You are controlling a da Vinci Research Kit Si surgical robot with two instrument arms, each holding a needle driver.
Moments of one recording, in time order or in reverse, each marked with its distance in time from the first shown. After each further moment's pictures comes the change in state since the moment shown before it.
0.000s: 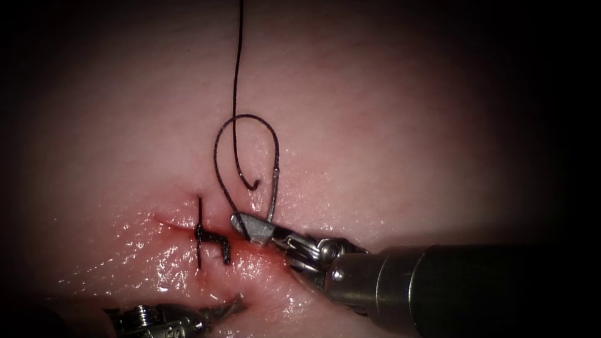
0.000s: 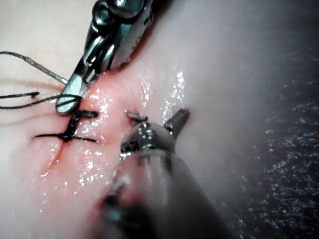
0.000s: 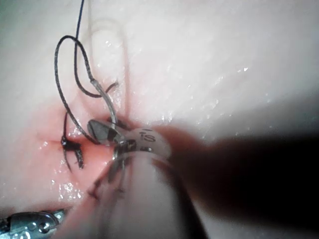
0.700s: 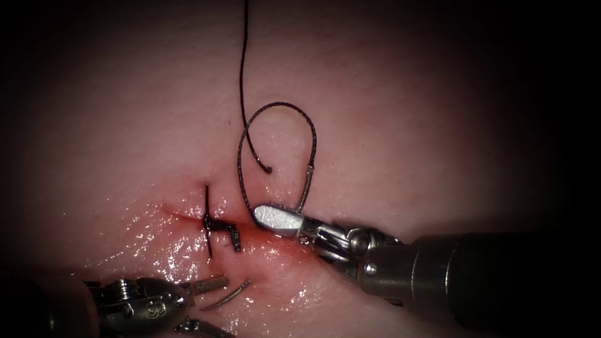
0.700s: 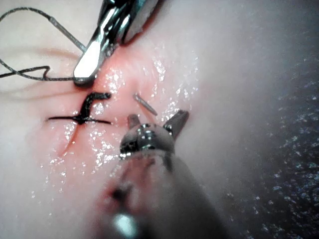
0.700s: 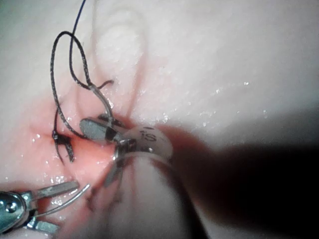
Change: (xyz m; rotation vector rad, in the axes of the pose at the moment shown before) right arm 0.009 -0.002 0.000 -0.014 0.068 -0.290; left arm 0.000 0.000 -0.001 0.008 0.000 -0.001
